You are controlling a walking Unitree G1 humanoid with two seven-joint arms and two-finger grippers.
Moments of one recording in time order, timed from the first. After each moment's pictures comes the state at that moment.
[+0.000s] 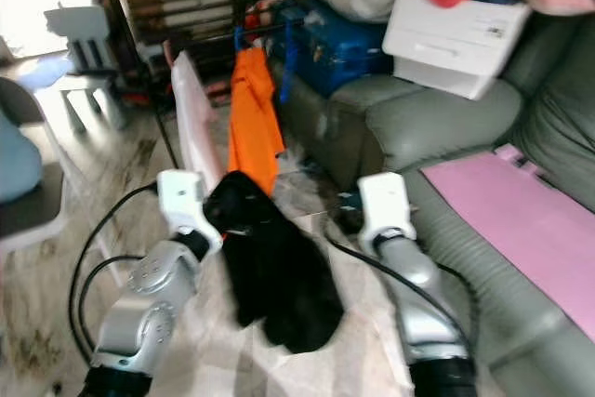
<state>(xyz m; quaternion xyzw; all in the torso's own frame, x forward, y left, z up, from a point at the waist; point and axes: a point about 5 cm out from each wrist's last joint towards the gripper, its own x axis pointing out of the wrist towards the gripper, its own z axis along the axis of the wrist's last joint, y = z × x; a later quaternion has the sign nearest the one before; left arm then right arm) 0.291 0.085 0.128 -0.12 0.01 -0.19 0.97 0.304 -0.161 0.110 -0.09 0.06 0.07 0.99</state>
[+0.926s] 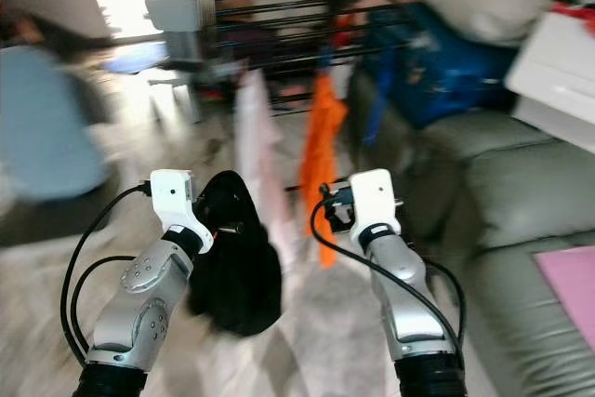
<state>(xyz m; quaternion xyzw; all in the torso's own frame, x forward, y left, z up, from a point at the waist) 0.293 0.094 0.121 -0.13 0.02 -0.17 0.98 0.308 -0.147 0.116 -0.07 0.05 0.09 0.99</state>
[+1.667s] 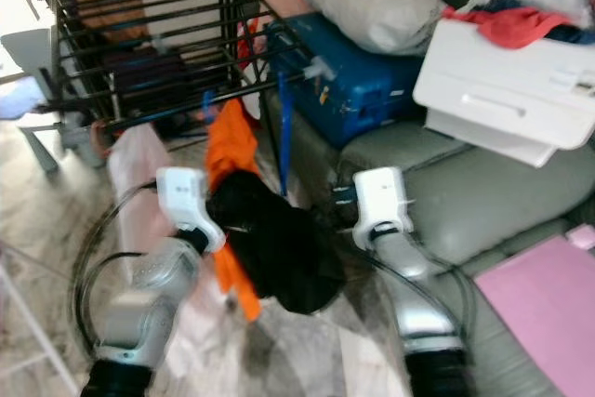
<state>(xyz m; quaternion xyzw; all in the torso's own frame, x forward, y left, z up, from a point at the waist) 0.294 0.081 0.125 -0.13 0.02 -0.19 0.97 0.309 -0.161 0.115 -0.08 0.06 0.07 0.99</state>
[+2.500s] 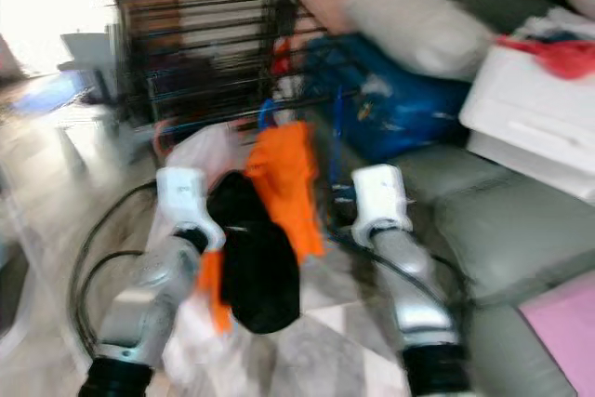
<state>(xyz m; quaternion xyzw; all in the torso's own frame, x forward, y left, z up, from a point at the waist) 0.296 0.087 0.129 -0.13 0.01 -0.17 0.98 0.327 -0.157 0.127 -0.09 0.05 0.08 0.99</state>
